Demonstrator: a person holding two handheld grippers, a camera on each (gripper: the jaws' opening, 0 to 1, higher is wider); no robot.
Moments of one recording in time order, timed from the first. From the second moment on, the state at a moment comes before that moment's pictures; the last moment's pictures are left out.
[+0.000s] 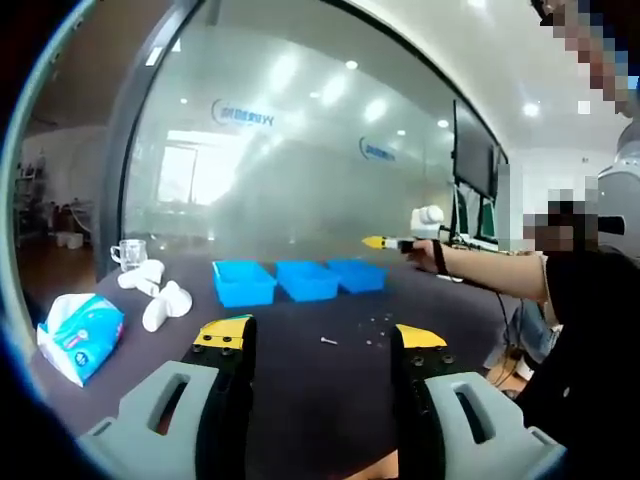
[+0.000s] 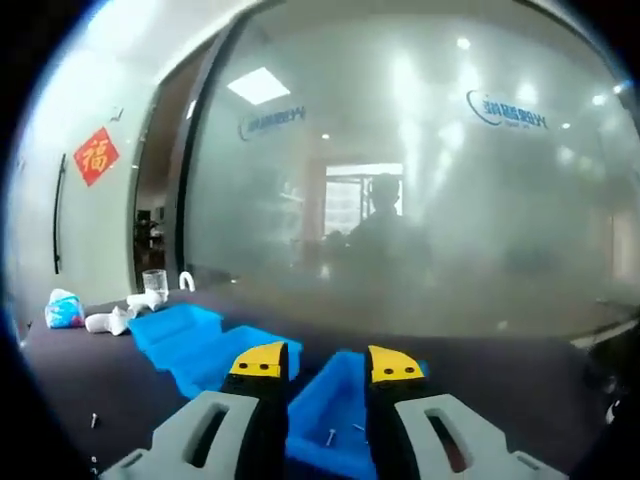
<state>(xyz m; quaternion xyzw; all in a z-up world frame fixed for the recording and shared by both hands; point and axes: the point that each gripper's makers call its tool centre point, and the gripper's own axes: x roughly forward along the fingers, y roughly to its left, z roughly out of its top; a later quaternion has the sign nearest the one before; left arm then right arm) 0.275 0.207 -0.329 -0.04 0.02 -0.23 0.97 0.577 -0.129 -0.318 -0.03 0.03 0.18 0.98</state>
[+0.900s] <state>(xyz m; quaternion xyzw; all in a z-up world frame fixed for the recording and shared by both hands) 0.277 0.197 -0.320 -0.04 0.01 -0.25 0.97 0.376 -0.113 -0.314 -0.02 -0.01 0.30 0.95</state>
